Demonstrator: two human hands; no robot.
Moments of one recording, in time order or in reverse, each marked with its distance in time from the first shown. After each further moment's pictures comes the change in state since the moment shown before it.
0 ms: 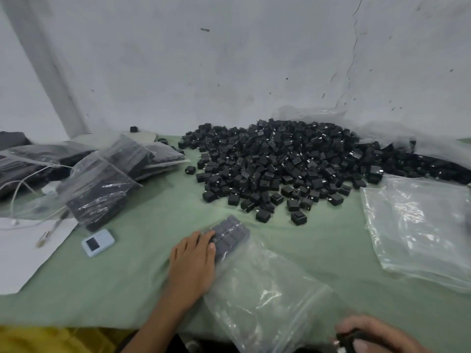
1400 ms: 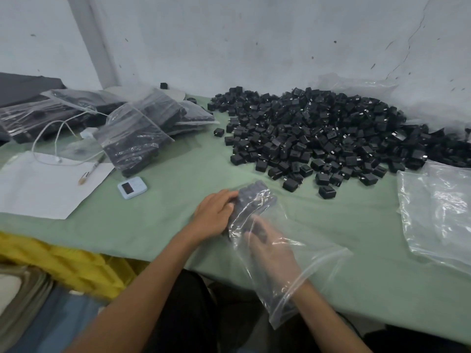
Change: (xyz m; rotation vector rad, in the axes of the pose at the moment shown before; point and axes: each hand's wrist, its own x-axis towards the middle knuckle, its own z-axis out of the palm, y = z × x) left_hand 0.017 -0.026 -0.014 -0.412 -0.161 0.134; right_hand 0.131 0.064 0.146 -0.357 -0.058 -0.273
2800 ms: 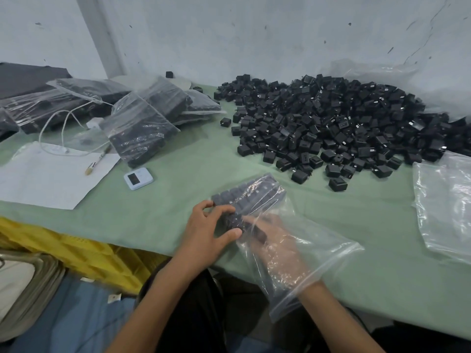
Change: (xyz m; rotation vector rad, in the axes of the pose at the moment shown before) left_hand -0.080 -0.004 0.000 -0.055 0.128 -0.098; right_hand 0.014 -0.004 0.001 -0.585 -0.064 -0.095
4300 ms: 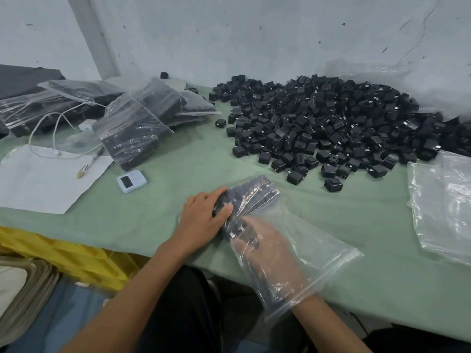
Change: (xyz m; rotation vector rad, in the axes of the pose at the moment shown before) left_hand 0.055 -0.016 0.007 0.191 -0.011 -0.015; right_hand -0.007 -0.008 -0.001 -0.004 0.085 -0.012
